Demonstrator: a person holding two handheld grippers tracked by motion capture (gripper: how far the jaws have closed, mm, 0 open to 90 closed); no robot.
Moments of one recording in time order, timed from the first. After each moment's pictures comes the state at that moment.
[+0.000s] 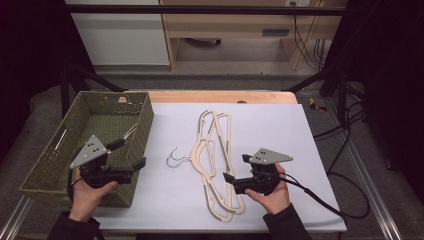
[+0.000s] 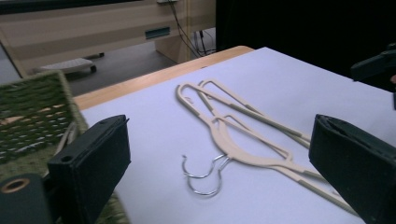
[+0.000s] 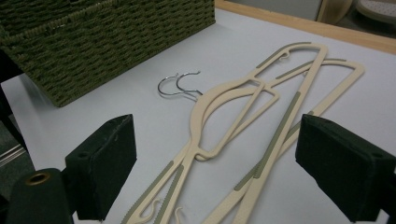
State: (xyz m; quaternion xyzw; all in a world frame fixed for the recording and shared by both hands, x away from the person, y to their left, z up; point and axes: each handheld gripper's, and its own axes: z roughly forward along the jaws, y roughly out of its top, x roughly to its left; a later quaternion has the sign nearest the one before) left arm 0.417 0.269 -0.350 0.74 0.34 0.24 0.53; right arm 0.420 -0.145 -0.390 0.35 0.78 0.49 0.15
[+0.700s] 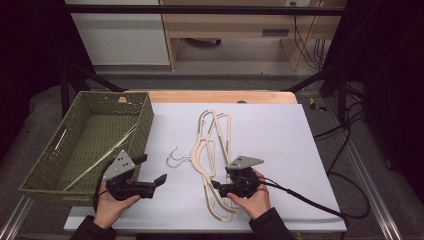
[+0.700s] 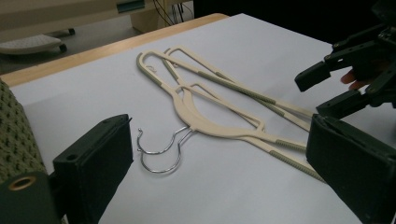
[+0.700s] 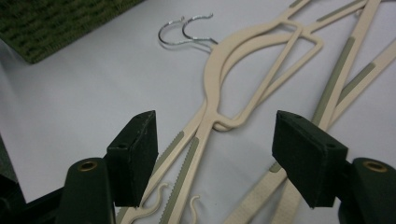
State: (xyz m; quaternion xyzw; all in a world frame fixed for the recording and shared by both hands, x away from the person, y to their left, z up) left arm 0.410 0.231 -0.391 0.78 0.33 0.20 0.50; right arm 0.430 -0.104 -0.433 0.37 0.82 0.42 0.12
